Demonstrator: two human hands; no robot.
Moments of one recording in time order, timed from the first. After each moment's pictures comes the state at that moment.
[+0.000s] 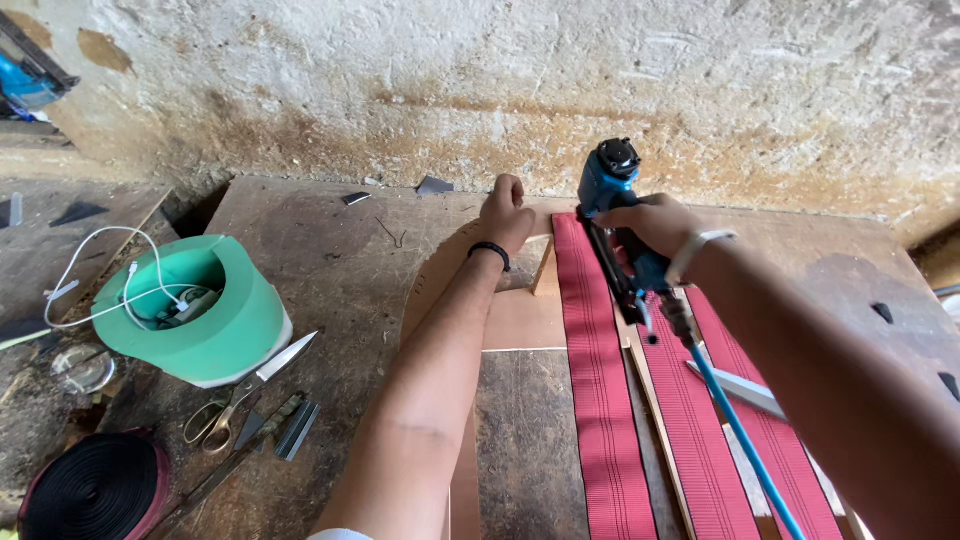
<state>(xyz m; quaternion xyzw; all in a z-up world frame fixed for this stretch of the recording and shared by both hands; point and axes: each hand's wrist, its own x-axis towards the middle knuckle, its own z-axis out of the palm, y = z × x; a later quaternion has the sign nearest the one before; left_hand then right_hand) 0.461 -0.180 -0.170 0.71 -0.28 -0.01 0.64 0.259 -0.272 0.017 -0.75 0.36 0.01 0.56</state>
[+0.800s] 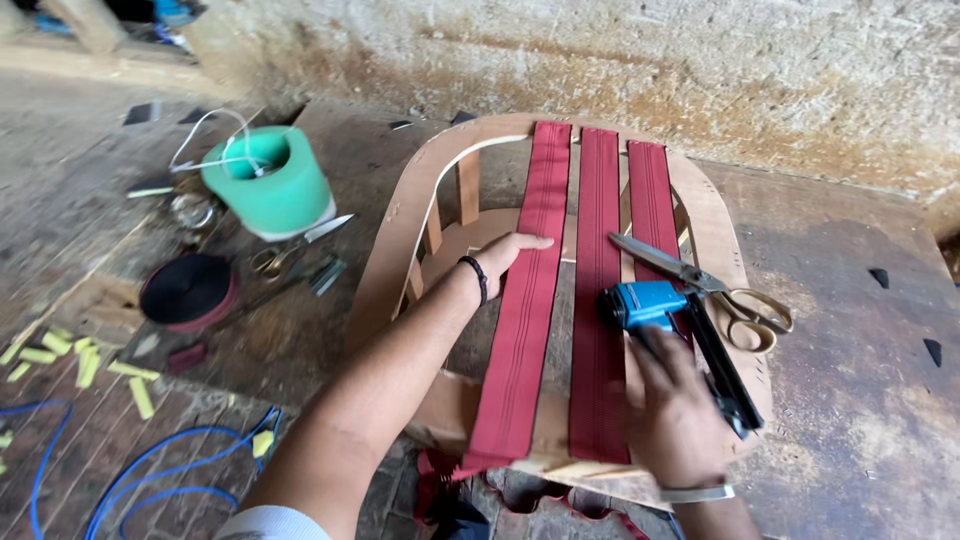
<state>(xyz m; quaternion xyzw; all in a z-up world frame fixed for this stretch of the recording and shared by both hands) 0.155 -0.067 -0.124 0.56 -0.05 -0.50 0.65 -0.161 -0.170 -0.064 -0.96 0.09 -0.24 0.13</state>
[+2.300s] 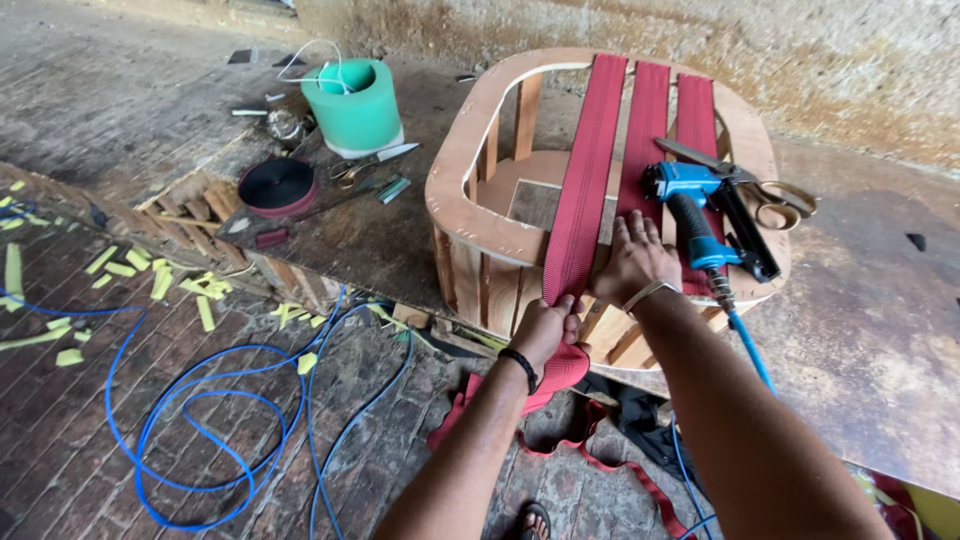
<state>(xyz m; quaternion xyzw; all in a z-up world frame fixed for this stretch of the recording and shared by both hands) -0.172 0.048 -0.199 0.51 -0.01 -0.33 0.80 -0.174 -0.087 -0.065 -0.99 0.15 0.02 0.03</state>
